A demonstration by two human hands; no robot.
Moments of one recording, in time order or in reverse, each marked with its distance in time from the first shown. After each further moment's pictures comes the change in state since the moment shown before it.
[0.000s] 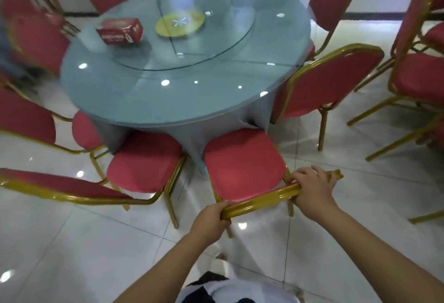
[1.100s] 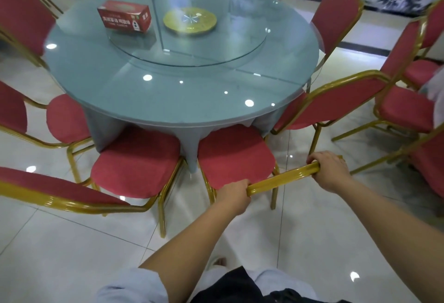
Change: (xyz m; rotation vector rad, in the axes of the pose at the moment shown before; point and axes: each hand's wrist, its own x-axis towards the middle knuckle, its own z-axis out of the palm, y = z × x) left_hand 0.087 -0.024 -0.062 0.261 0.009 0.162; right_hand 0.080 -0.063 -0.012 -0.153 0.111 0.050
